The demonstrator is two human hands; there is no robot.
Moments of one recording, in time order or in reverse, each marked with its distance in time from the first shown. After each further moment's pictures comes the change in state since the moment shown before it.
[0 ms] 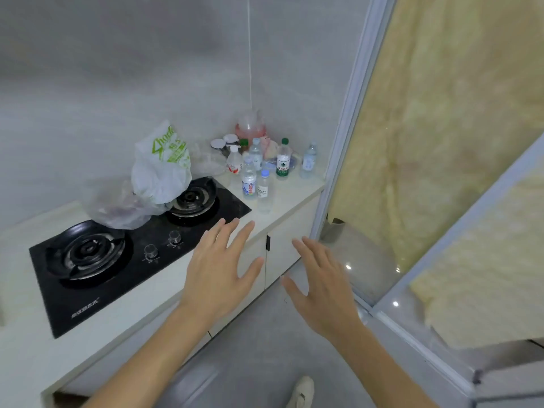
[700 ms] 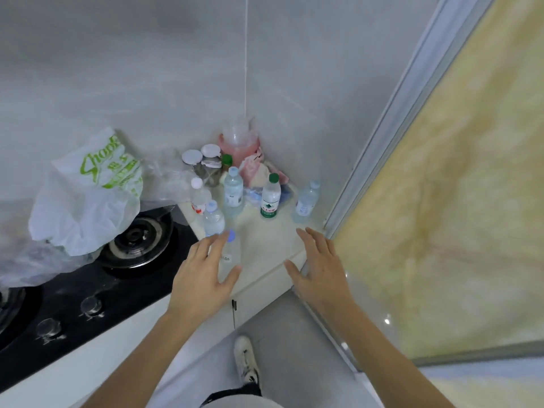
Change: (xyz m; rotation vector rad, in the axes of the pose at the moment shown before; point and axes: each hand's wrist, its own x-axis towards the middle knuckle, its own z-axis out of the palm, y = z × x) left_hand 0.320 -0.036 0.186 -0.150 -0.040 -0.261; right_hand 0.383 0.204 0.032 -0.018 -0.185 0.004
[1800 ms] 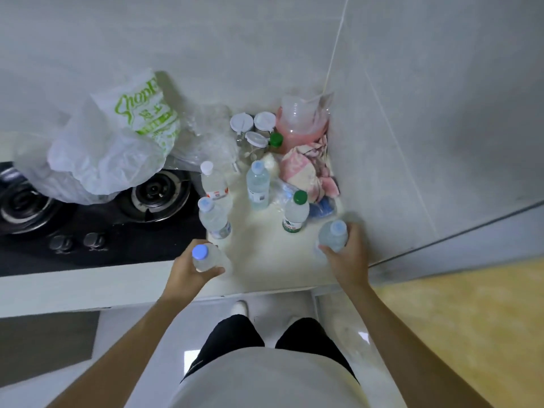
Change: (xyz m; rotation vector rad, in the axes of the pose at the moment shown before) left_hand 0.081 -0.028 0.134 -0.559 0.179 -0.767; right_hand 0.280 0.178 0.082 0.479 -0.159 0.028
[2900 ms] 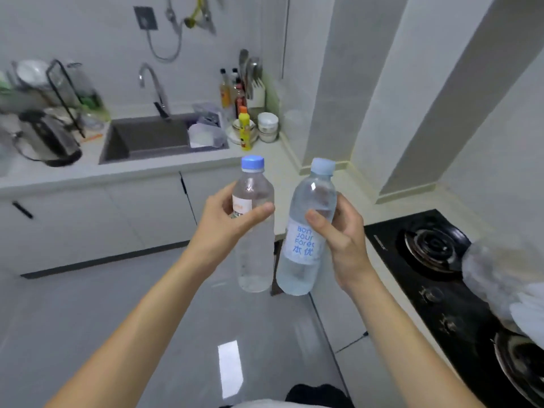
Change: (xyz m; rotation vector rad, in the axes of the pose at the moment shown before) left_hand -0.538 -0.115 -0.451 -0.482 1.304 0.010; right_hand -0.592 -0.500 0.345 0.623 -1.665 -0.629
